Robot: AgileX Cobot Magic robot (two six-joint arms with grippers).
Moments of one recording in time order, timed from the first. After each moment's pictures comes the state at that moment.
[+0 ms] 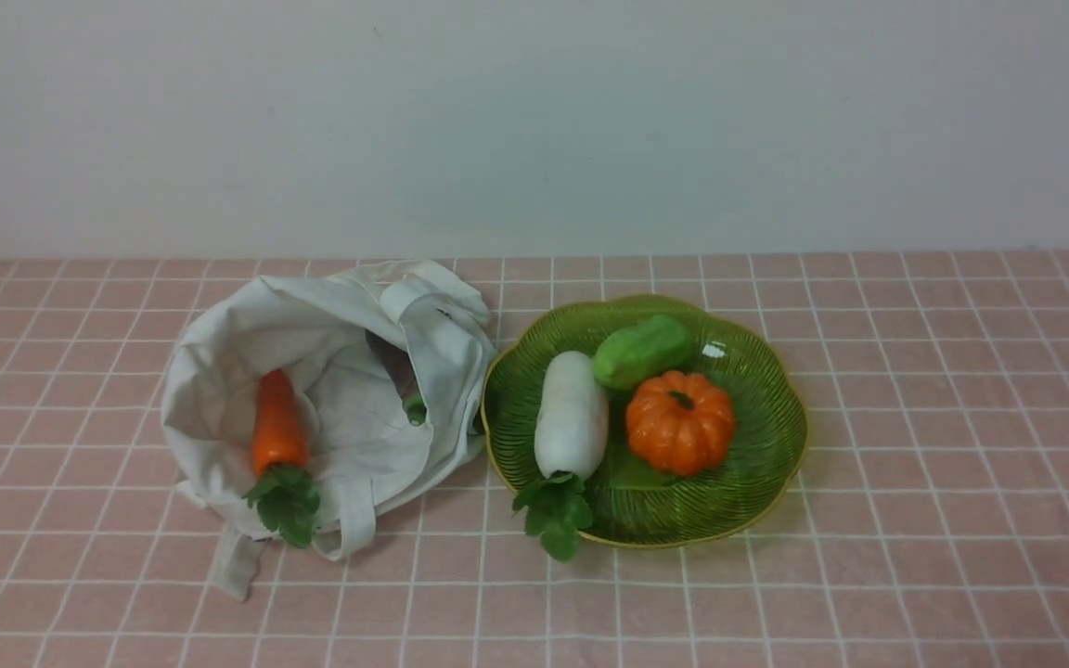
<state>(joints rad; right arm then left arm) 0.05 -0.01 0.03 0.08 0.37 -0.06 -0.60 0.06 -0.27 0.45 0.62 -0.58</state>
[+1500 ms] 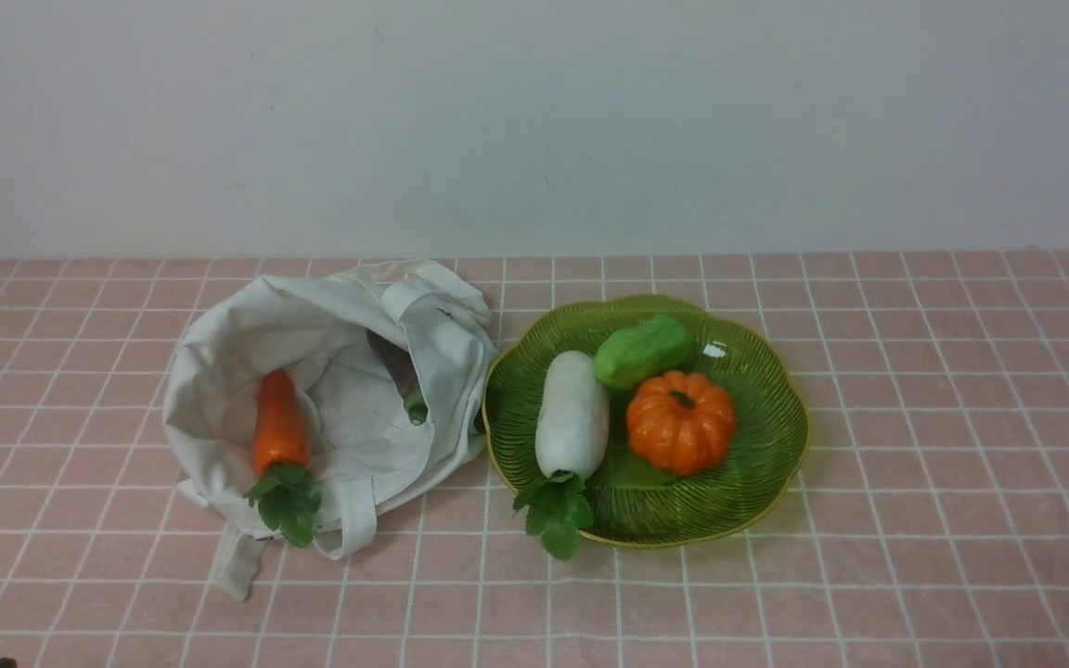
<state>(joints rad) 0.05 -0.01 0.03 0.08 0.37 -0.05 -0.05 -0.01 0.03 0.00 0.37 0.03</state>
